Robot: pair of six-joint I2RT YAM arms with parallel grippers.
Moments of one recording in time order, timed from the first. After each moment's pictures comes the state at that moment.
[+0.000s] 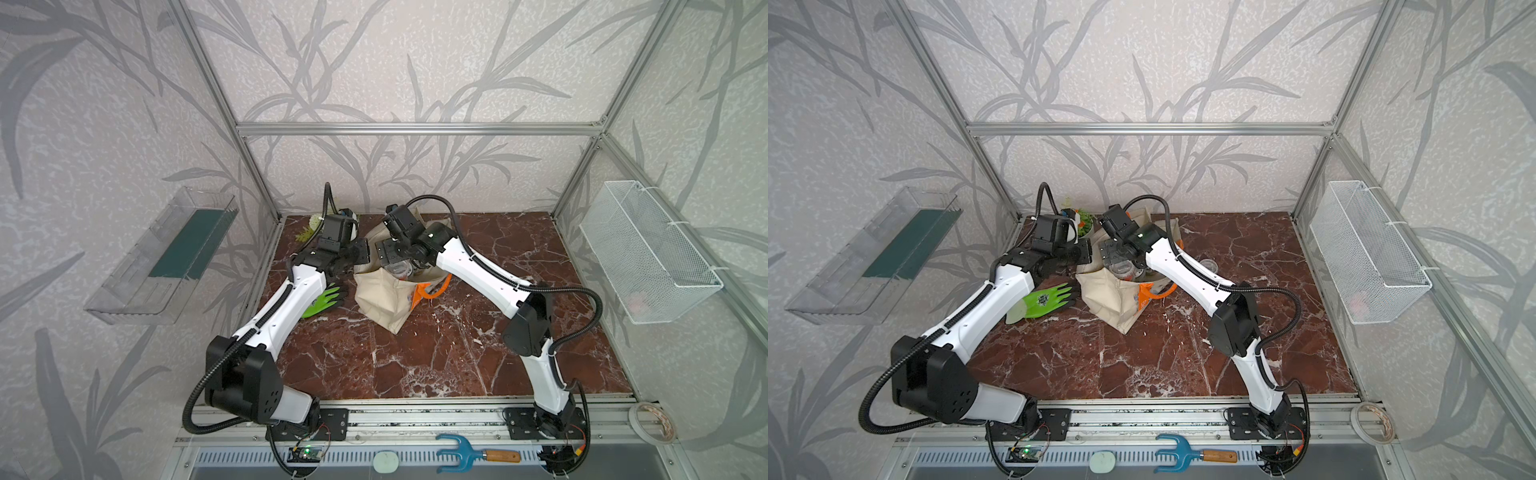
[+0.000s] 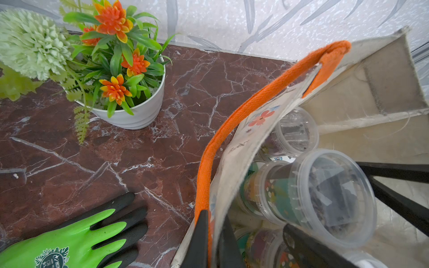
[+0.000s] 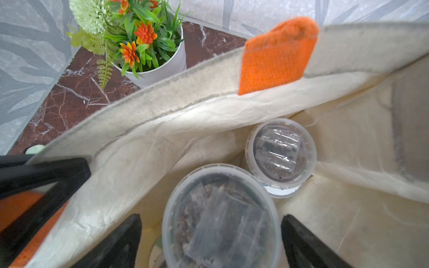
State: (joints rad) left arm -0.27 1.45 1.25 -0.51 0.01 -0.33; right arm 0.82 2.17 2.22 -0.90 0.23 0.36
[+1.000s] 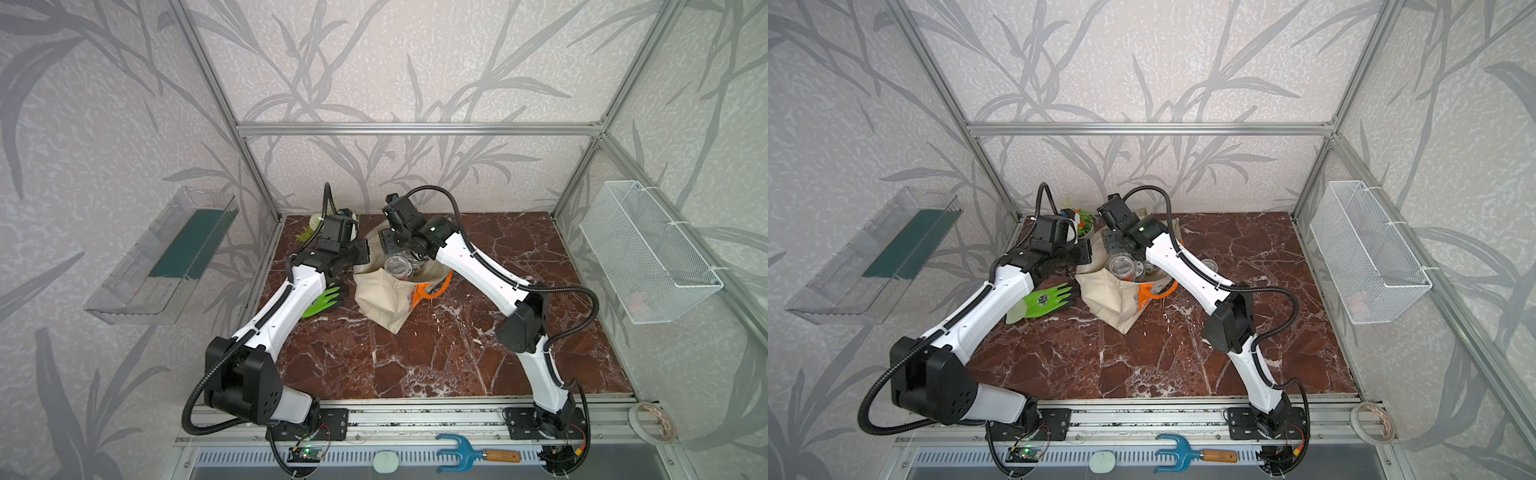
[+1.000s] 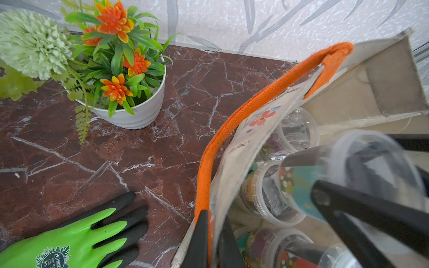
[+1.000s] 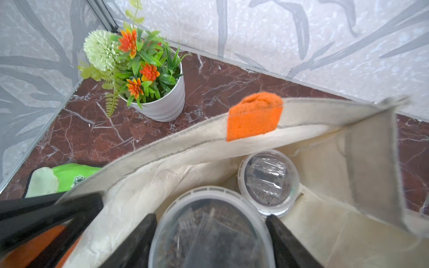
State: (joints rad) left arm -0.27 1.44 1.25 -0.51 0.01 -0.33; right arm 0.81 2.19 2.36 -0.93 0.27 0.33
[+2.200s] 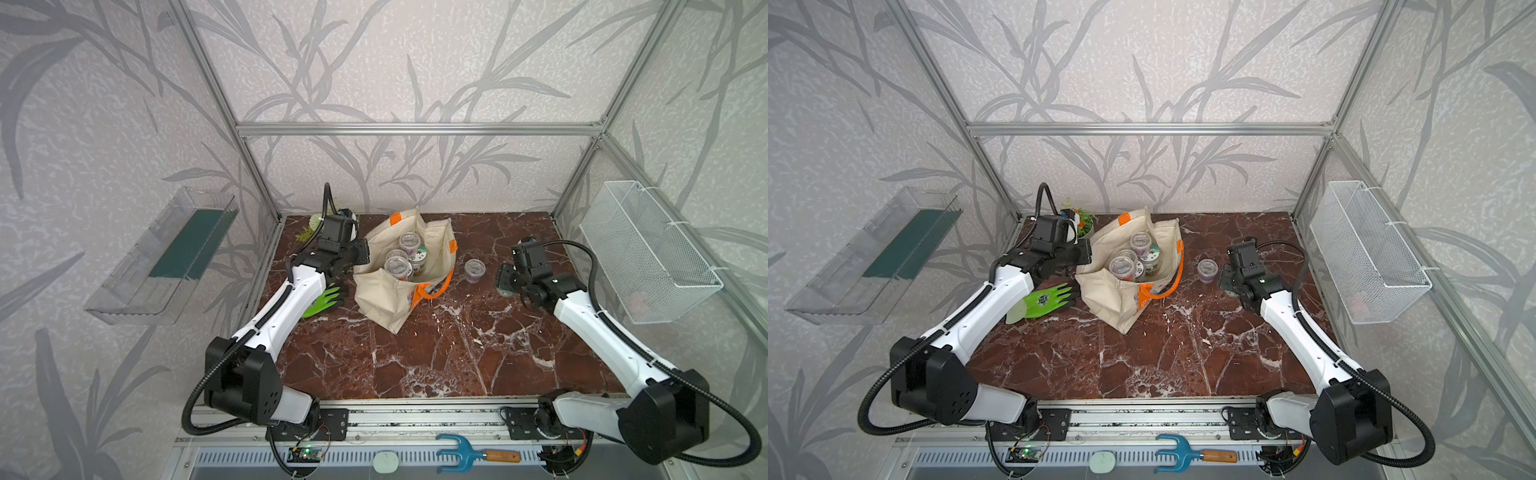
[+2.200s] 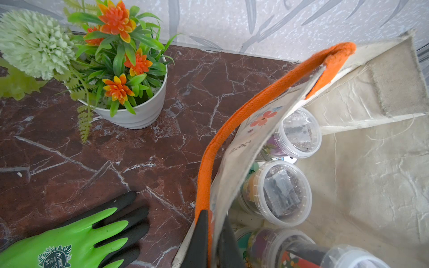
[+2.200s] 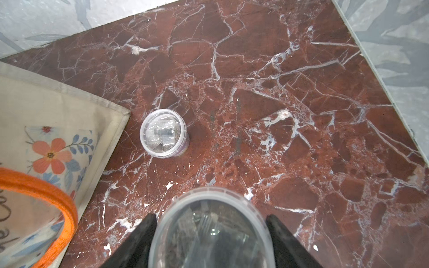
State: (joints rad) left arm -0.27 1.44 1.25 -0.52 0.00 -0.33; right arm 0.29 1.27 0.99 -0.59 0.25 0.47
